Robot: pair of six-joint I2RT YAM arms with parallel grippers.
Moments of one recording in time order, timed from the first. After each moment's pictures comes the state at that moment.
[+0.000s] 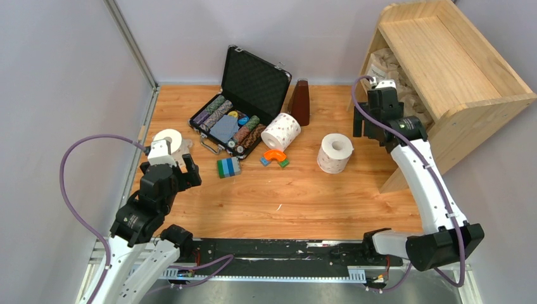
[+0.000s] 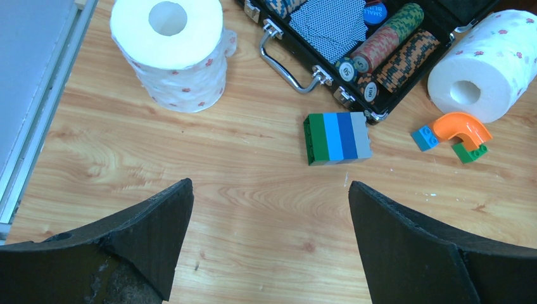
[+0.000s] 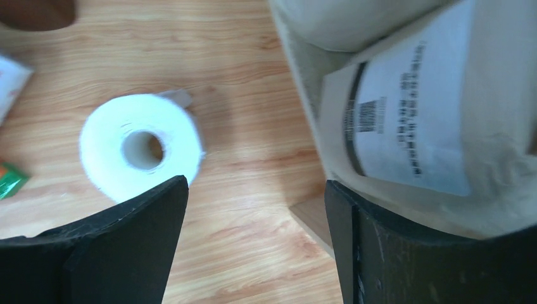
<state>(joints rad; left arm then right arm) -0.43 0.45 0.78 -0.81 -0.45 -0.39 0.23 1.27 1.41 -0.94 0.48 0.14</state>
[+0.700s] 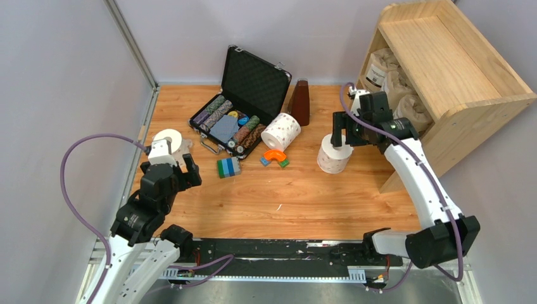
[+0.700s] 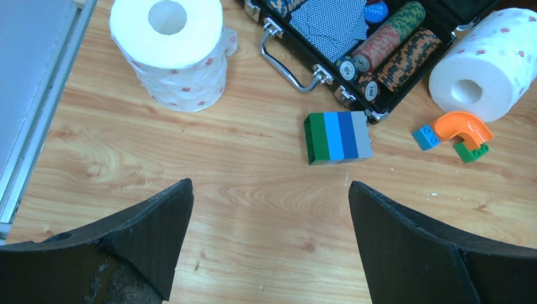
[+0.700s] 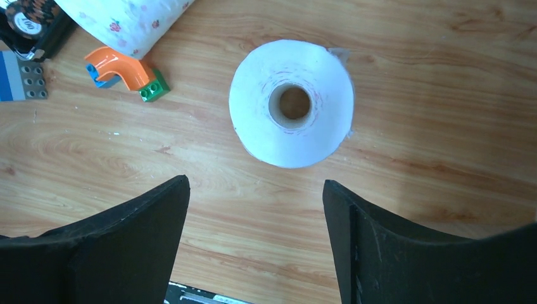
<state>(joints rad) -0.43 0.46 0.78 -0.81 -0.45 -0.39 0.25 1.26 1.35 -0.91 -0.04 0.14</state>
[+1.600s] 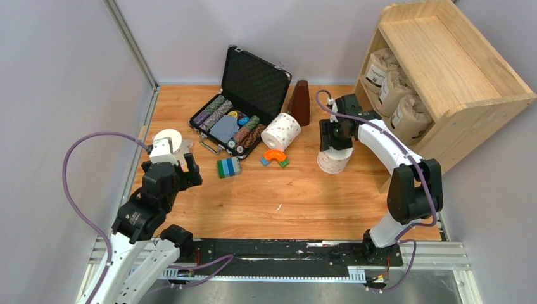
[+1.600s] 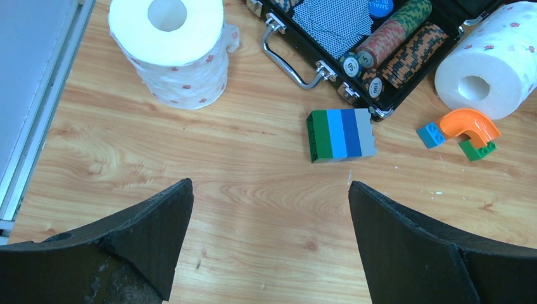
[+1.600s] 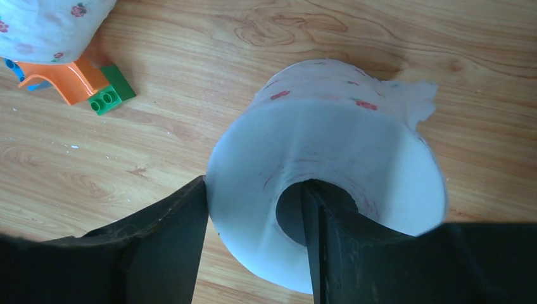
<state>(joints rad) -0.43 0.48 0.78 -0.81 -0.45 -0.39 0.26 1.63 1.30 -0.76 -0.14 0.14</state>
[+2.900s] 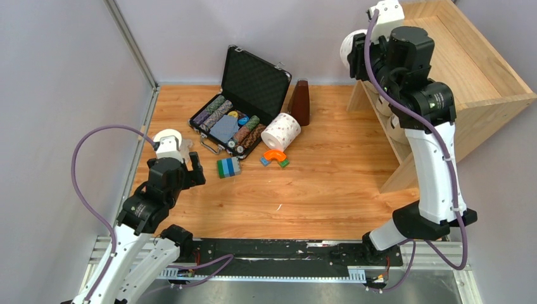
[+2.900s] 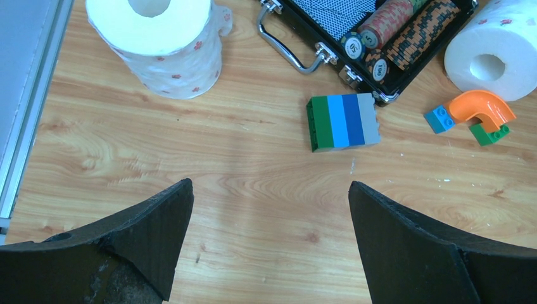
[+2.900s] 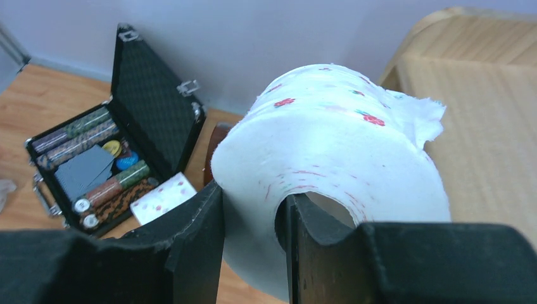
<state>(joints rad) -0.43 0.55 0.78 -0.81 -0.43 -0.39 0.39 1.53 2.28 -0.97 0.18 -0.04</state>
